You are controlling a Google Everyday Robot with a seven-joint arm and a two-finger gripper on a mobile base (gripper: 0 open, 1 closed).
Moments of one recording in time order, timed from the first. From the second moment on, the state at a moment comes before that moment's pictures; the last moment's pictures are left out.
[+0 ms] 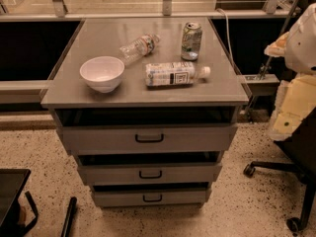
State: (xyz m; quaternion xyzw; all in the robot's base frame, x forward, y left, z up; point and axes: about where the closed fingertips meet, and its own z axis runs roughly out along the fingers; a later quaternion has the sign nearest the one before) arm 0.438 -0.217 0.976 -0.60 0.78 -0.03 0.16
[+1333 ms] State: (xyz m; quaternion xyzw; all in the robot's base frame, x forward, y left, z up) arm 0.418 -0.181 0.840 -0.61 0.76 0.06 0.21
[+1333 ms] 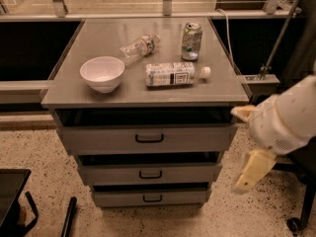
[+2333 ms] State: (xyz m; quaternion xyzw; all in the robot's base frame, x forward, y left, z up) arm 0.427 -0.115 0.677 -0.59 0.78 0.05 0.19
